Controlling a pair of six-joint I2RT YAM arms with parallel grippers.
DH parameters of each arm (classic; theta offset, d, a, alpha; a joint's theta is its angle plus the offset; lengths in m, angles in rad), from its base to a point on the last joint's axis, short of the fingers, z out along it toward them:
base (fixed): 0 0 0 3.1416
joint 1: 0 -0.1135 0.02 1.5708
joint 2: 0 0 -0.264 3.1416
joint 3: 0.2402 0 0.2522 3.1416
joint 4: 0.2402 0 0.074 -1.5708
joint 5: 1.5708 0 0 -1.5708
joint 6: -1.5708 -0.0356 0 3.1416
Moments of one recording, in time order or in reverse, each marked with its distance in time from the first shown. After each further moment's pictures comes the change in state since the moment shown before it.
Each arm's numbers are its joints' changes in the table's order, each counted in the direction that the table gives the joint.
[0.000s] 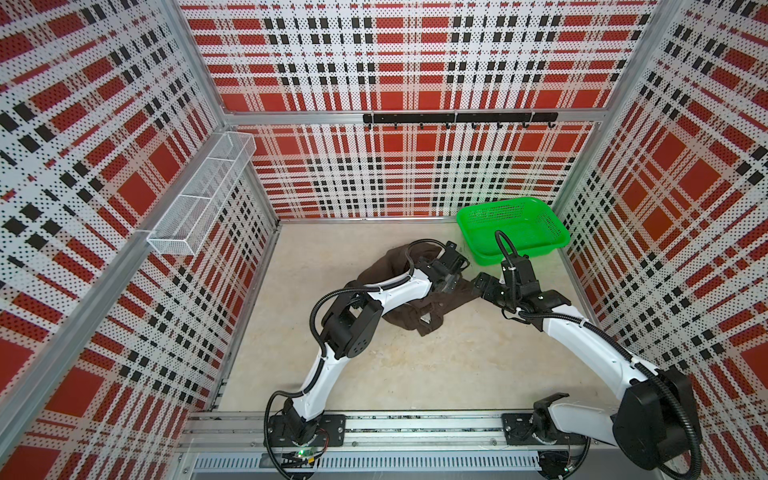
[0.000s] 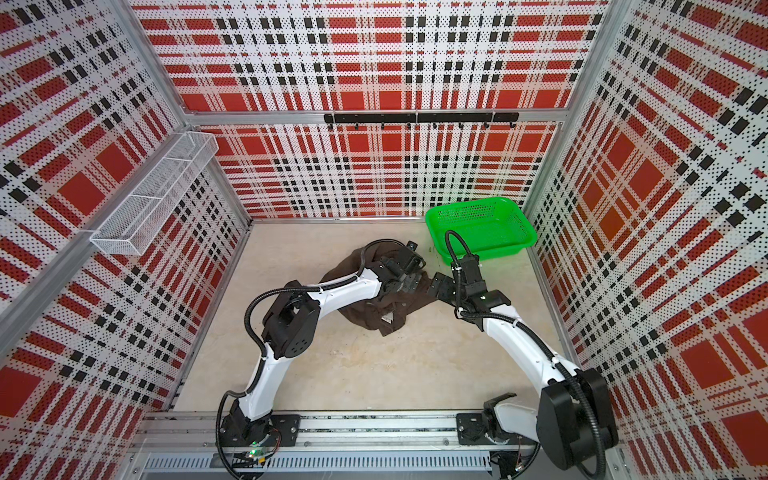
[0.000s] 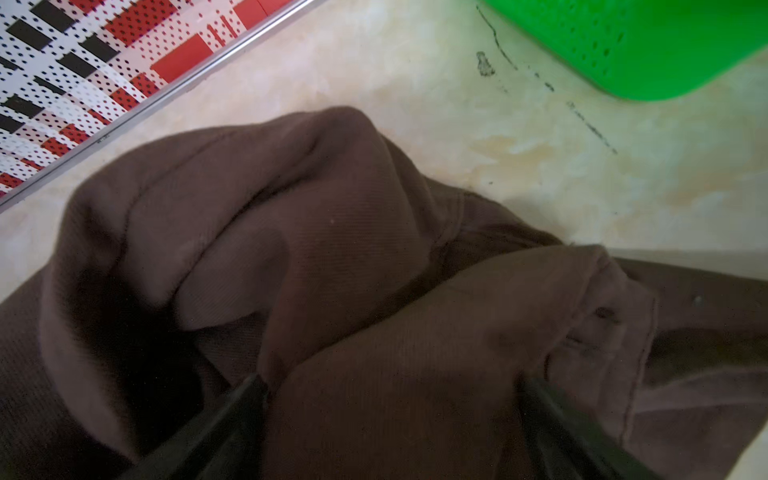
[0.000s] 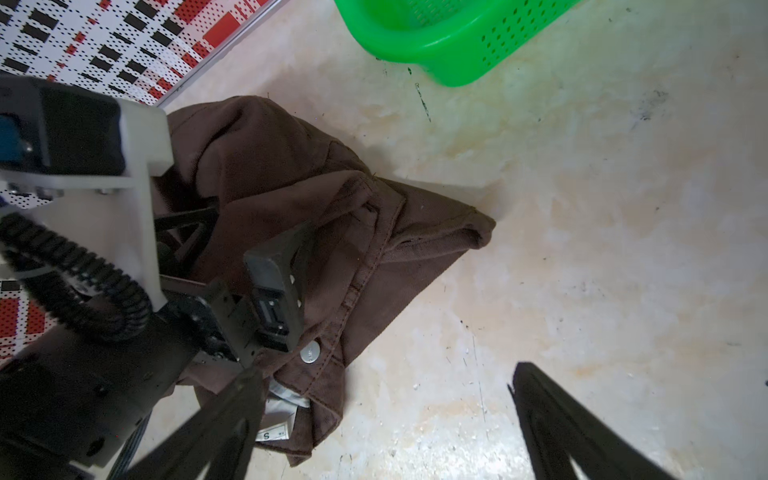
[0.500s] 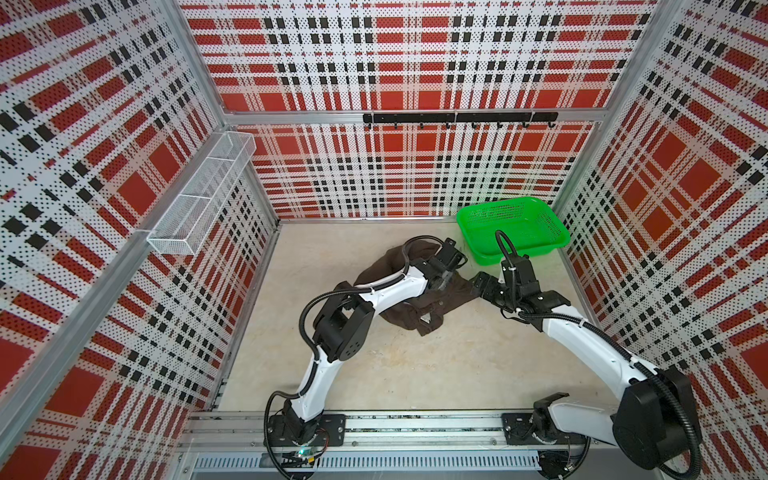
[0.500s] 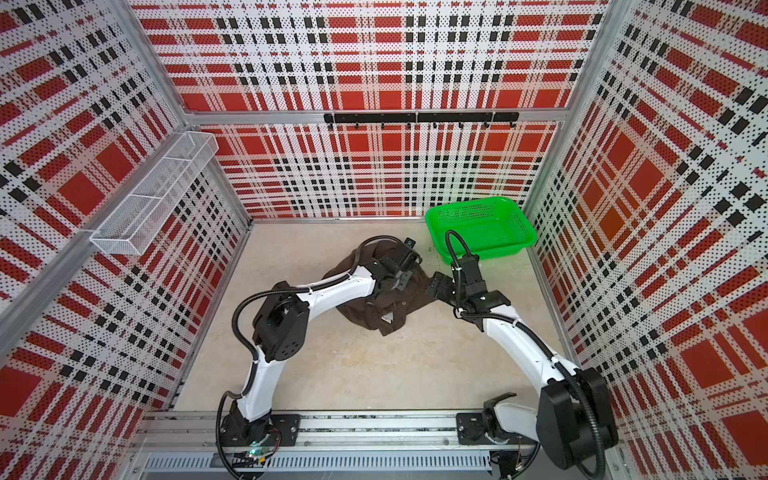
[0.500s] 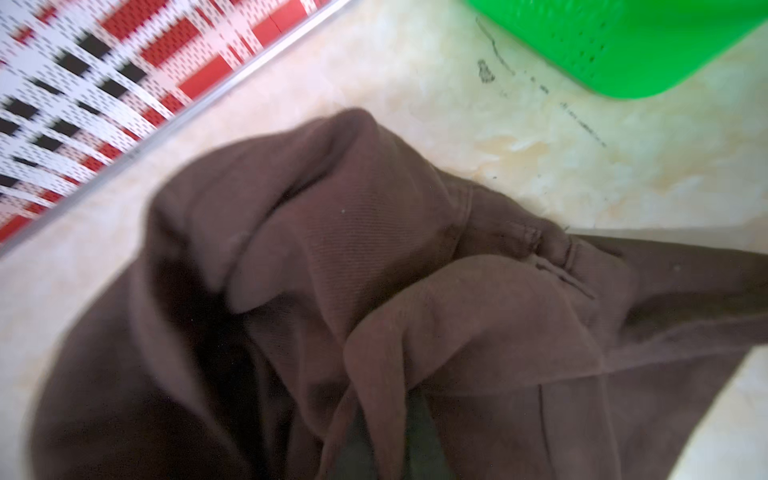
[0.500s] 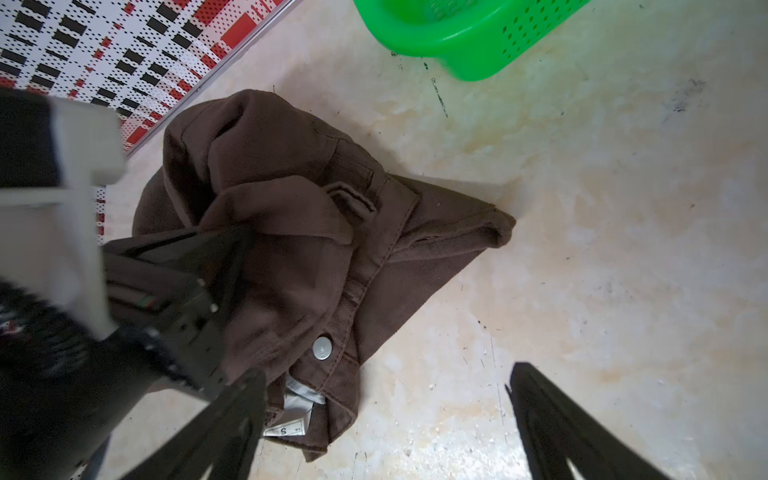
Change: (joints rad) left arm -0.012 -0.126 -0.058 0.023 0.004 -0.016; right arm 0.000 0.000 -0.005 -0.034 -0.038 -0.017
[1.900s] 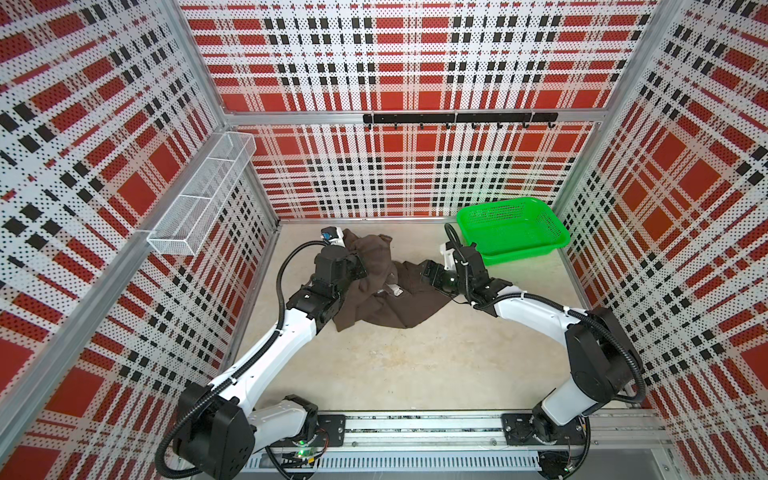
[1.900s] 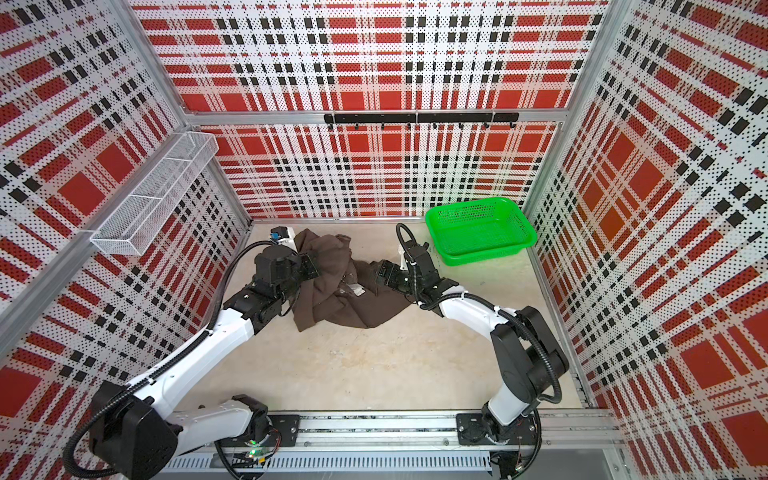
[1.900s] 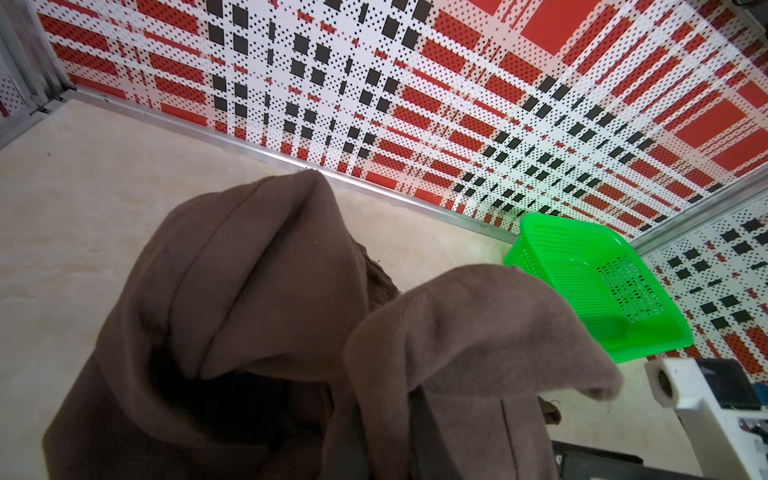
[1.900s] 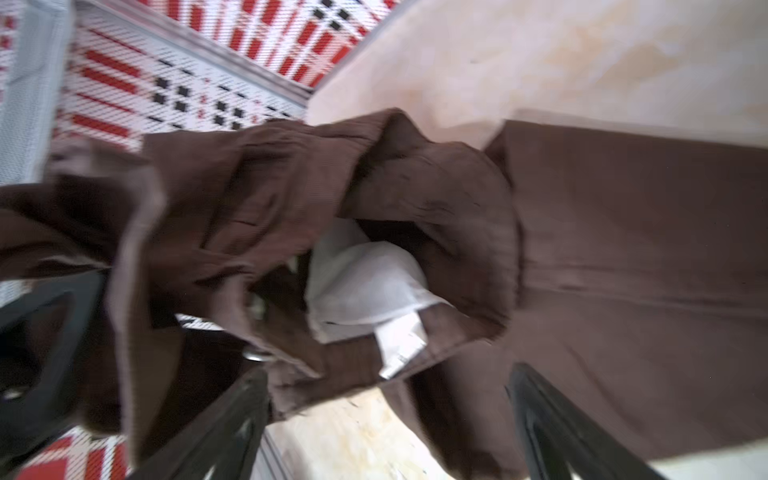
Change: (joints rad) left arm -0.414 -0.932 -0.816 -0.384 0.278 0.391; right arm -0.257 0.393 0.193 -0.495 -0.298 -0.176
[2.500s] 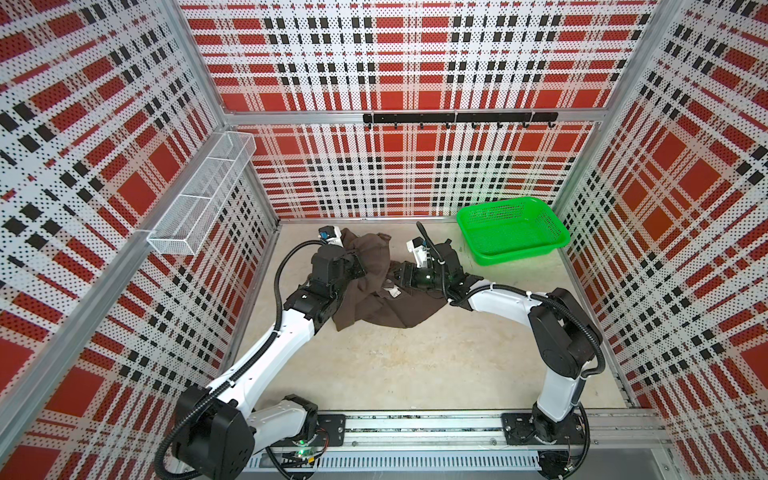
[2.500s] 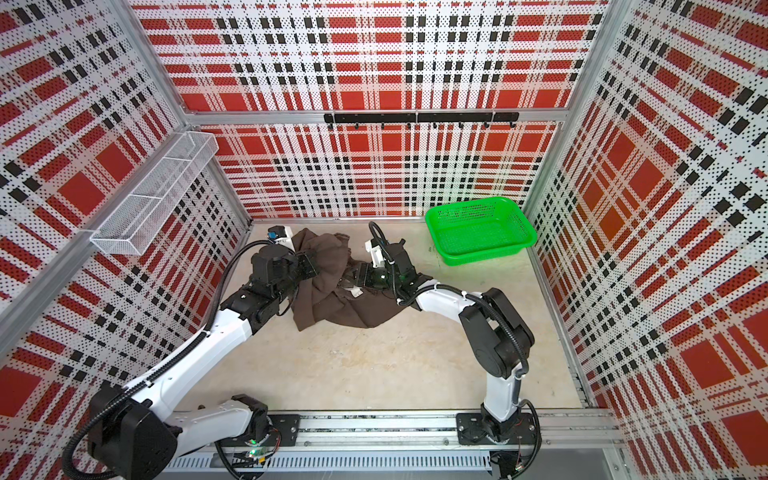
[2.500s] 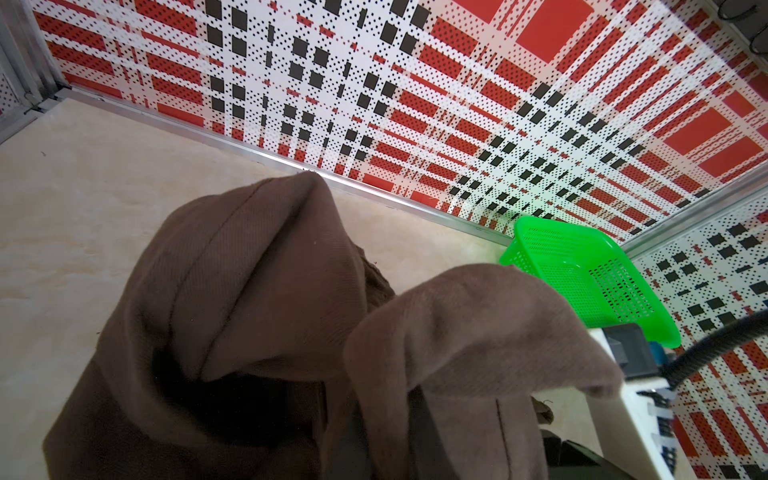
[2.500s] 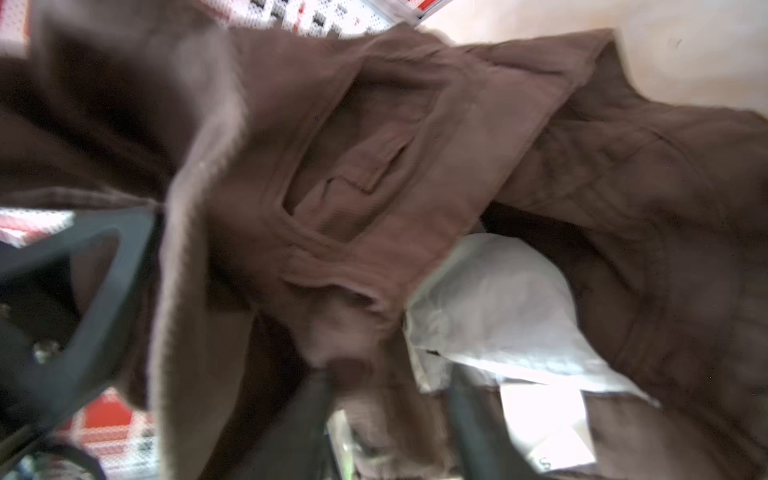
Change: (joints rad) left arm -0.017 -0.014 0.000 0.001 0.024 0.007; right arm -0.080 0.211 0.146 -0.182 -0.196 0.014
